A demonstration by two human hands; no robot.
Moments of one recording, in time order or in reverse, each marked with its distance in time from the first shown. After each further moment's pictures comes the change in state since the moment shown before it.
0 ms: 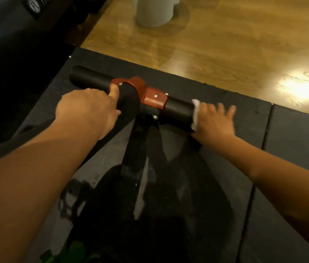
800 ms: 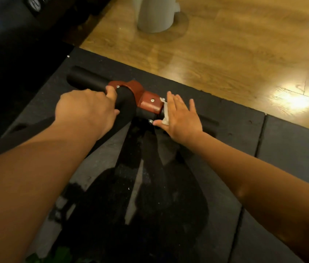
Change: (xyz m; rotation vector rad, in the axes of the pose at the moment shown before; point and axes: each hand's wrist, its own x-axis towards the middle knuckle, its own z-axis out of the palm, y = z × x) left_hand 0.011 0.006 0.005 0.025 0.072 -0.011; right_hand 0.030 -0.052 -0.008 0.182 0.085 -0.296
